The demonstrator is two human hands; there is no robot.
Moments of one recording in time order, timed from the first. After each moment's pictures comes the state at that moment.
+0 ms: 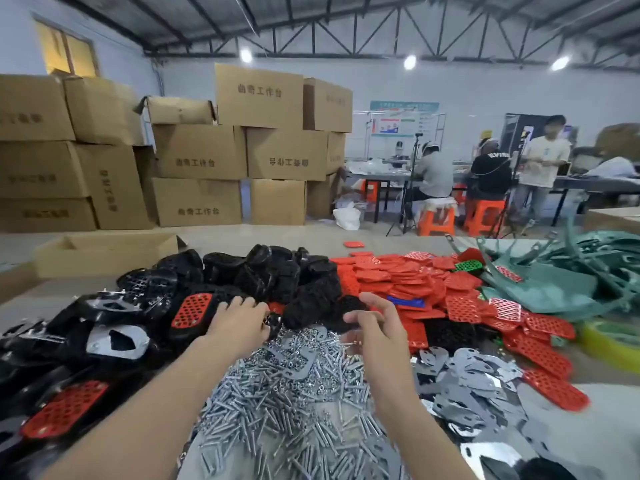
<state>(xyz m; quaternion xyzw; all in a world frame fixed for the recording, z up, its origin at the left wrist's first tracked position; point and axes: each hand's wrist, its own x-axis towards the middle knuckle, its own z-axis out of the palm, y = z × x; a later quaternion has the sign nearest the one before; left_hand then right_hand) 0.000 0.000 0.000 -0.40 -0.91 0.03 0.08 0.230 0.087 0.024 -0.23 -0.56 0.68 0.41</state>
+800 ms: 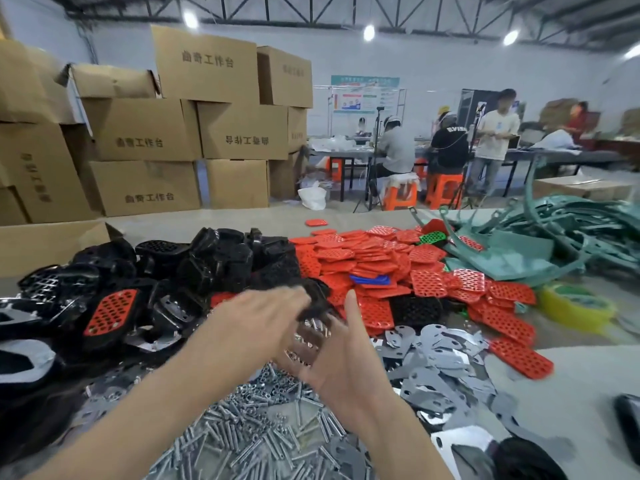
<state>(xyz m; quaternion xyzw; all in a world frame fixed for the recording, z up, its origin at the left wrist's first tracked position) 0.088 0.027 0.009 -0.66 -0.61 -0.12 0.43 0.225 0.122 -0.015 -0.15 -0.34 0.90 0.21</state>
